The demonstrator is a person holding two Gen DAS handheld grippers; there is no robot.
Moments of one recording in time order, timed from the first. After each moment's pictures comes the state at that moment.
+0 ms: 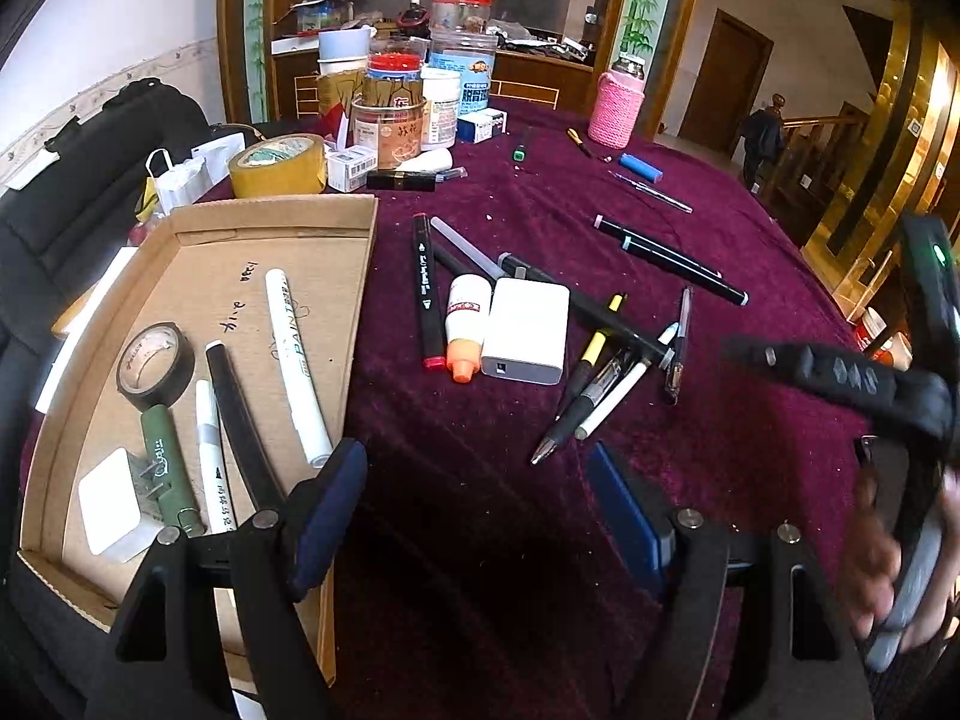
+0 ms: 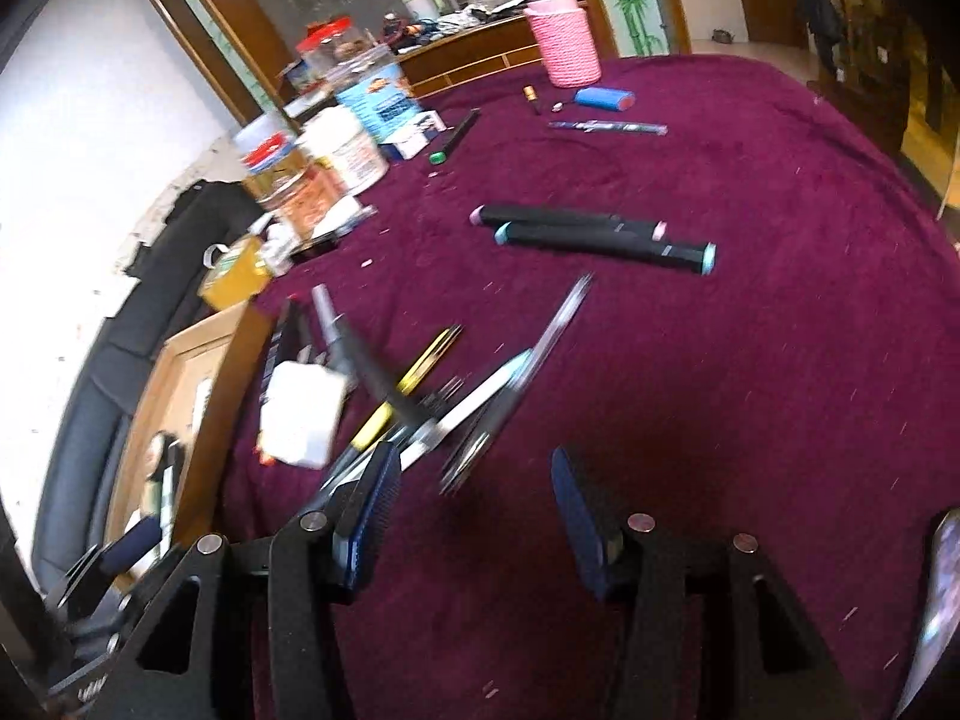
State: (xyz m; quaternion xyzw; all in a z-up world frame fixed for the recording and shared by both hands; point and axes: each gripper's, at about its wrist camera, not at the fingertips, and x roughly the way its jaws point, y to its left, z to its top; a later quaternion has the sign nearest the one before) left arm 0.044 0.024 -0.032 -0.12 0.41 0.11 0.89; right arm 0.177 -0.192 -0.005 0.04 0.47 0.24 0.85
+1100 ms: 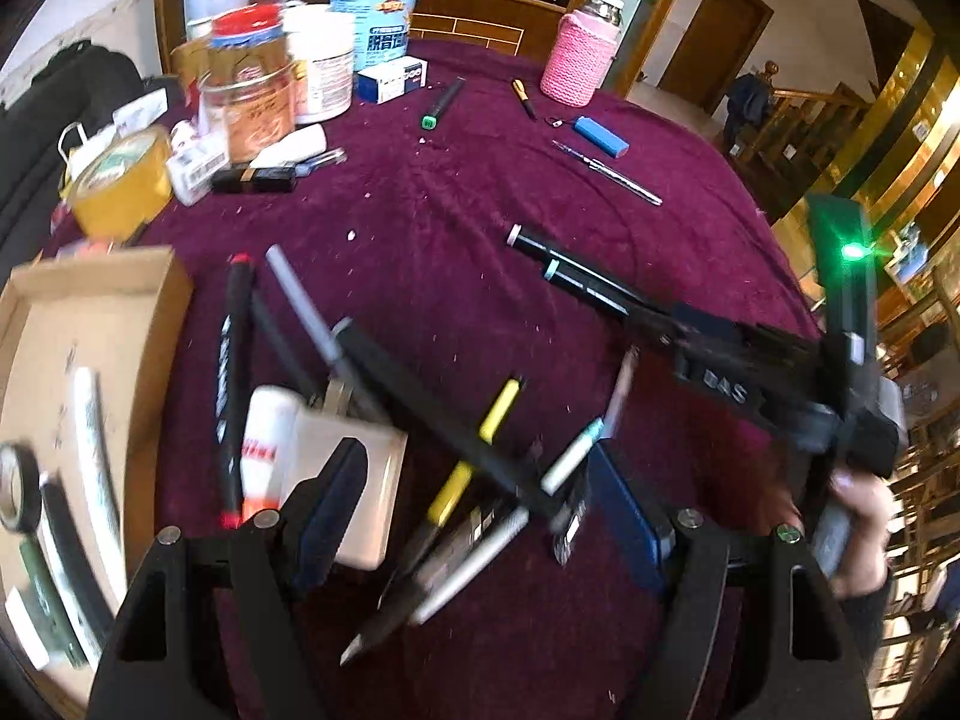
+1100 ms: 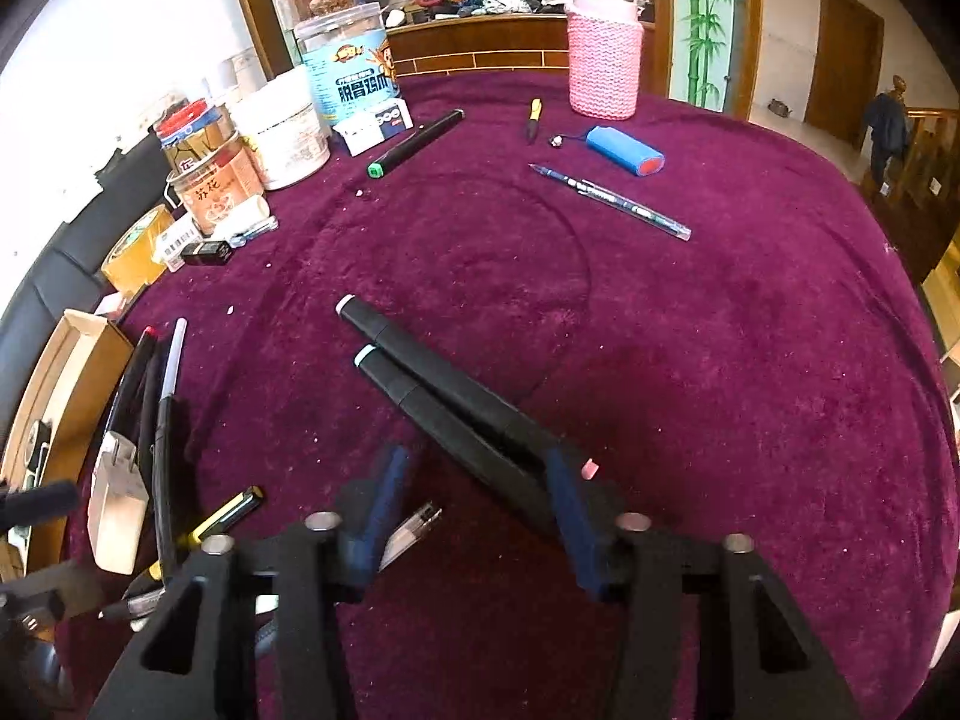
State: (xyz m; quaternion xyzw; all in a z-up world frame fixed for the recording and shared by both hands) left arm 0.198 -0.011 -0.039 -0.15 0.49 0.07 0.85; right arm 0.315 -0.182 -0.026 -0.10 0.46 0.26 0.84
